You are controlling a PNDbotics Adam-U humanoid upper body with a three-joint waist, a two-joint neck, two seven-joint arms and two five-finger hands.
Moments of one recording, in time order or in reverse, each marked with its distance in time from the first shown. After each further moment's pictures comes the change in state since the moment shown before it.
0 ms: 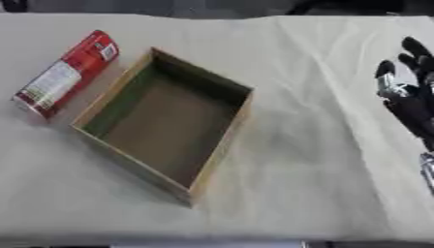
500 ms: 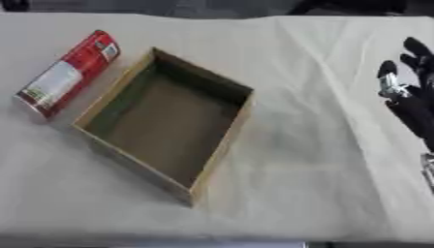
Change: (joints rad) left arm -0.082 0.036 -0.044 0.070 0.021 0.021 -0.015; right arm 0.000 0.000 0.000 0.000 0.000 0.000 0.001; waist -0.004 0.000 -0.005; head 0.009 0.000
